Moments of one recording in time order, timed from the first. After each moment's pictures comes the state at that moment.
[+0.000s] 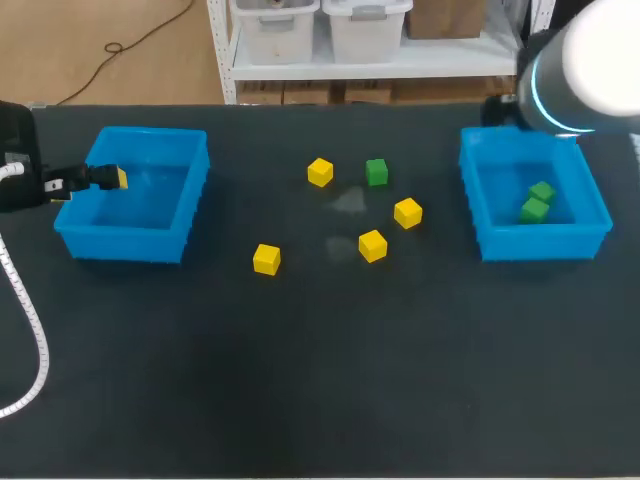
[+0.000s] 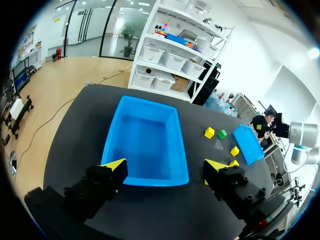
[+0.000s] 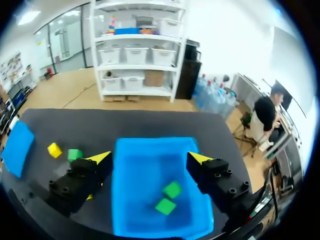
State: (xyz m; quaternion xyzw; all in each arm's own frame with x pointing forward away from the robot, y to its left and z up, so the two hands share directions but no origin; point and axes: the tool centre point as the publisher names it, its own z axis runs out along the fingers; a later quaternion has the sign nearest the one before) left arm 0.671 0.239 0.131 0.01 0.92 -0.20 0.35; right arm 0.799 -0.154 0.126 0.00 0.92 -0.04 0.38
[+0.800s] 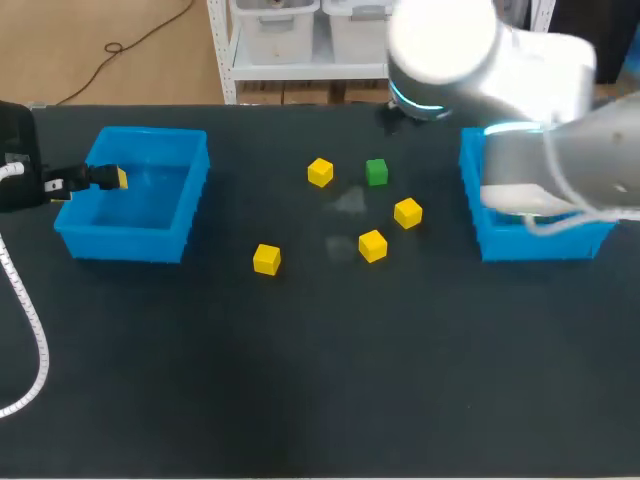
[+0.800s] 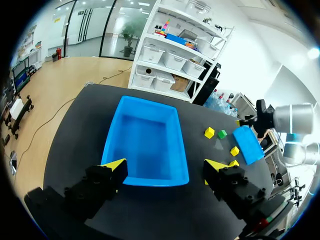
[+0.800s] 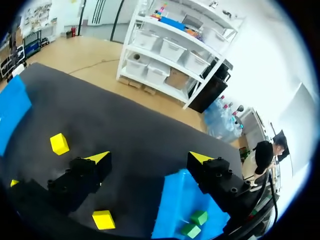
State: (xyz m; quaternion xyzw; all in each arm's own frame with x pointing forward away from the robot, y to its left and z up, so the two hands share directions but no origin) left arm 0.671 0.239 0.131 0.01 0.92 -0.20 0.35; right arm 0.867 -0.041 0.080 -0.16 0.93 -0.13 0.32
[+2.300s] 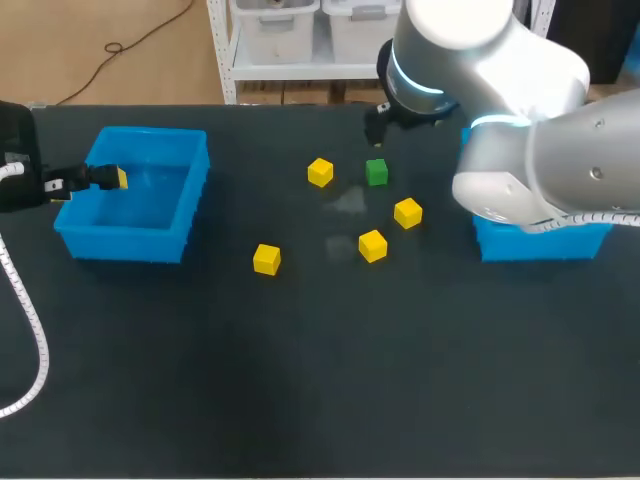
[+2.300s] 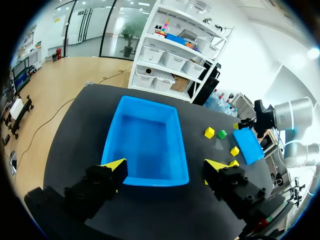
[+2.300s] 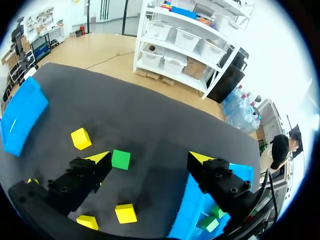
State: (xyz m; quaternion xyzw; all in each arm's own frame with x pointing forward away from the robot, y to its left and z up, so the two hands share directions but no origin) left arm 0.671 0.239 0.131 0.01 0.92 -0.20 0.35; right arm 0.846 -0.016 0.068 -0.16 0.95 -0.04 0.28
